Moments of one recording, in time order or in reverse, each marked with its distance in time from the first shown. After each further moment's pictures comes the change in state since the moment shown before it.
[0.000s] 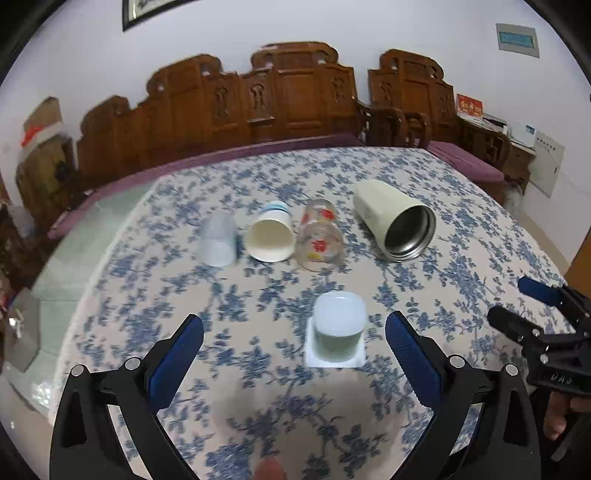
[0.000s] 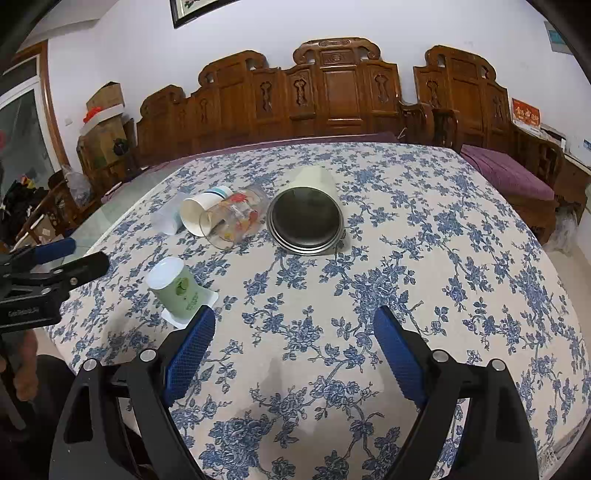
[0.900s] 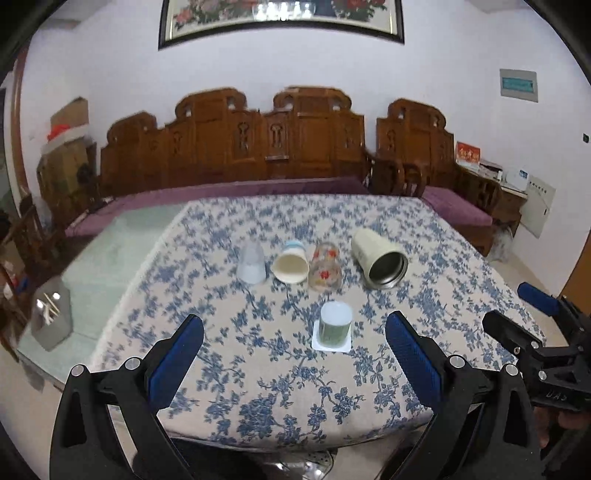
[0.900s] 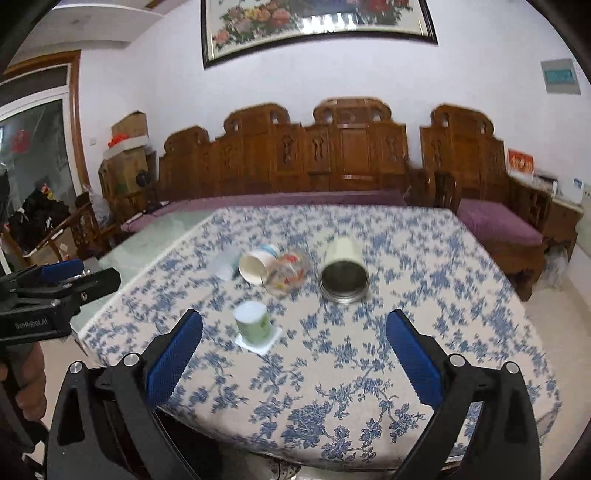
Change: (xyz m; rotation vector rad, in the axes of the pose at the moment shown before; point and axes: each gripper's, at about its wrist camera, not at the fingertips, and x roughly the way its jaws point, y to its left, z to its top) left arm -0.138 0.029 -0.011 -0.088 -0.146 -0.012; right arm -0.135 0.075 0.008 -0.060 -0.209 -0.001
